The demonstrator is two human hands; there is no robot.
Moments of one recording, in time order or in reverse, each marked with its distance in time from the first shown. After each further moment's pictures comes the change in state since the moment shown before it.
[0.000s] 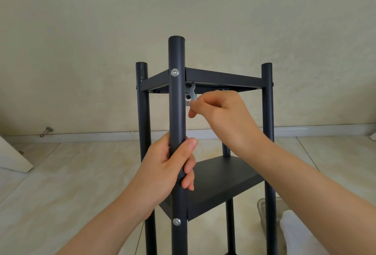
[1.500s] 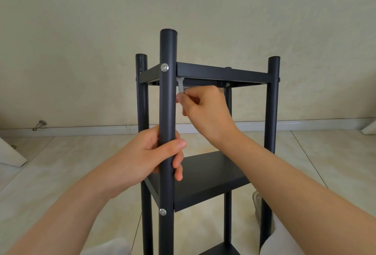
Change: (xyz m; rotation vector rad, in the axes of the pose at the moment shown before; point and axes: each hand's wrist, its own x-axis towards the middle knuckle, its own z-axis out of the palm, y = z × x) left_hand 0.012 0.006 -0.044 0.121 -0.260 -0.122; right_hand 0.020 0.012 0.030 -0.047 0.049 -0.083
